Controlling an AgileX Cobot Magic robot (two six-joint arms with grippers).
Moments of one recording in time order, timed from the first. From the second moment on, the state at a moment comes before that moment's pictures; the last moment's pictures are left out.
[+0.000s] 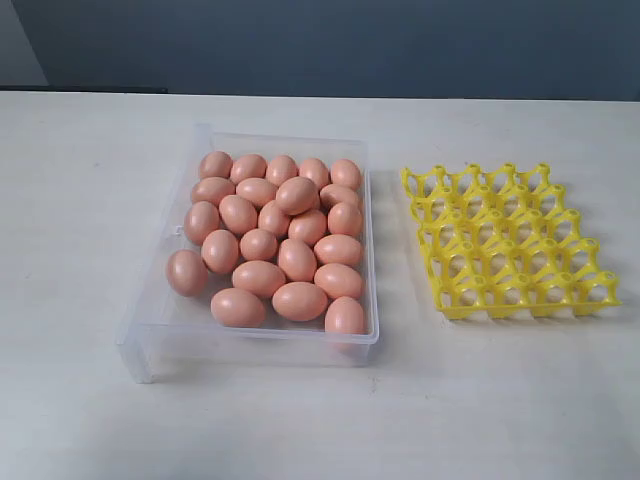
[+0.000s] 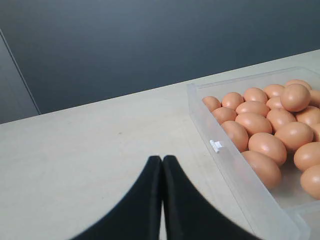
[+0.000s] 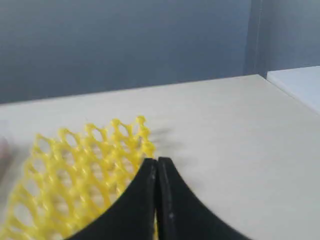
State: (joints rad) left arm -0.05 0.00 0.00 0.07 0.22 0.07; right arm -0.13 0.01 0.00 0.09 0.26 0.02
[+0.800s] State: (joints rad) left arm -0.05 0.00 0.00 0.07 0.22 0.07; right arm -0.13 0.03 -0.20 0.64 0.02 0.10
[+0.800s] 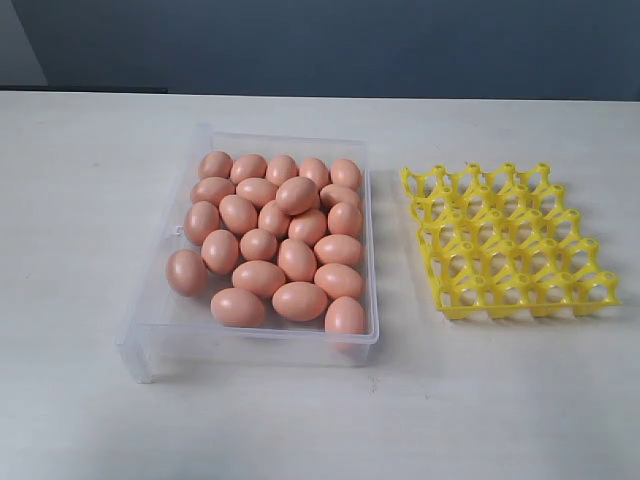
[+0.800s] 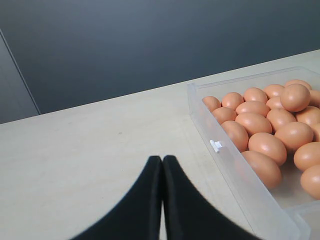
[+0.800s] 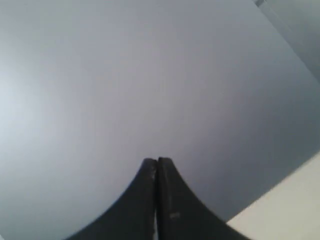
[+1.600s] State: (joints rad) left arm -0.05 0.00 0.00 0.07 0.22 0.07; right arm 0.33 1.88 -1.60 0.65 0.79 -0.71
